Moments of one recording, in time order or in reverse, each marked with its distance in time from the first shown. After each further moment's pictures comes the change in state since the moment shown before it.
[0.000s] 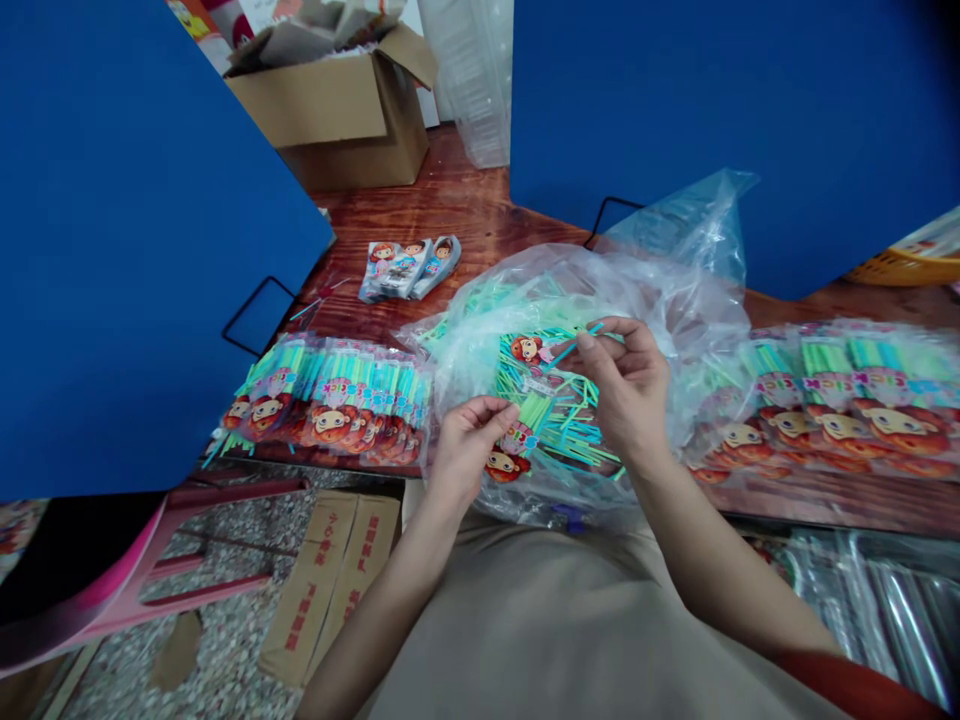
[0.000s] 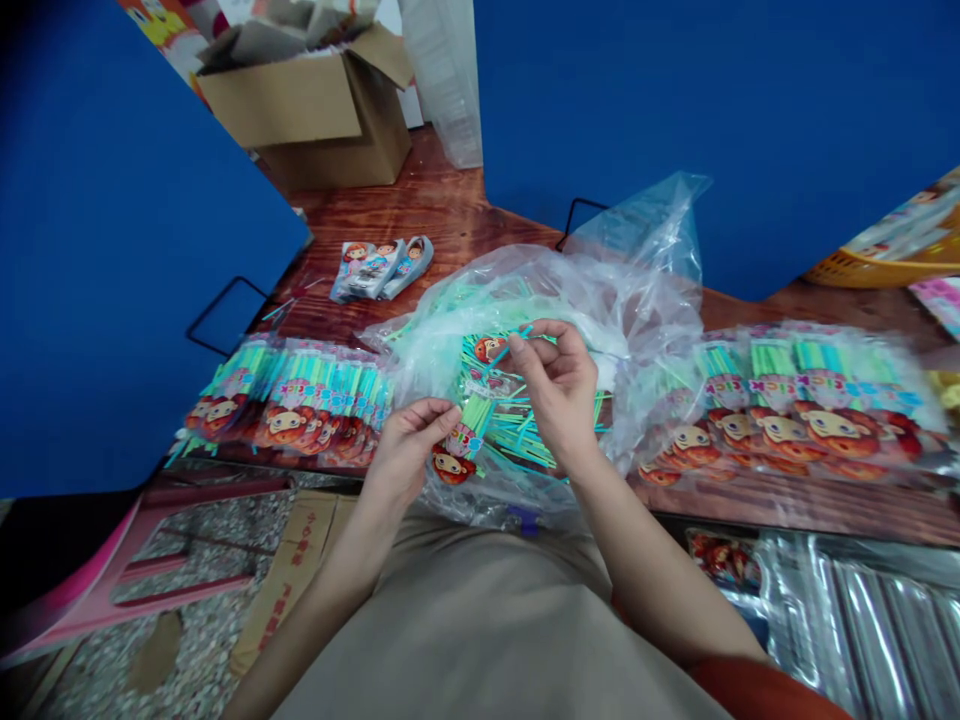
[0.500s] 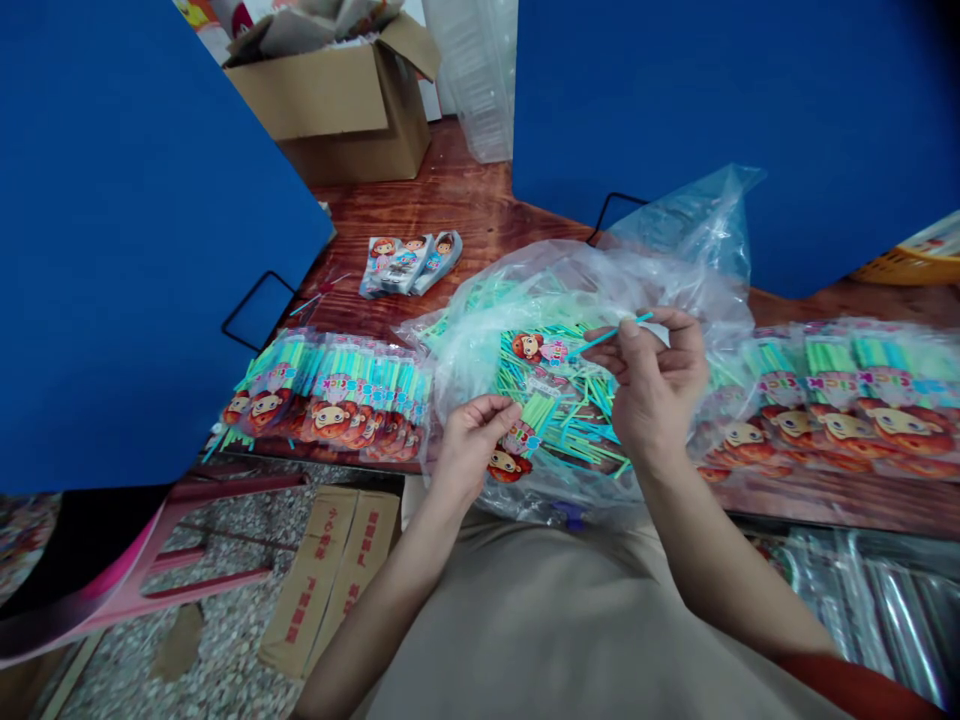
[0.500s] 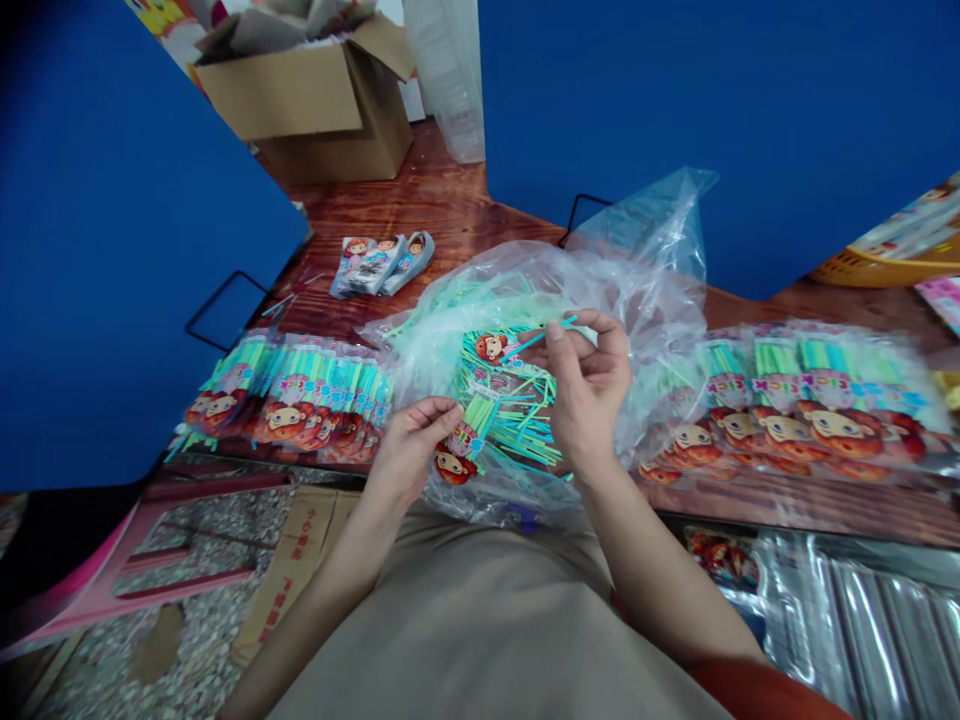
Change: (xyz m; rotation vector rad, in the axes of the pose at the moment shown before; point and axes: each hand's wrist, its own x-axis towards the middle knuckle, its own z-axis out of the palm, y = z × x) left_hand -0.001 0.000 0.003 0.009 -0.029 -0.035; right_hand 0.000 -0.005 -0.006 0.024 0.167 -0.104
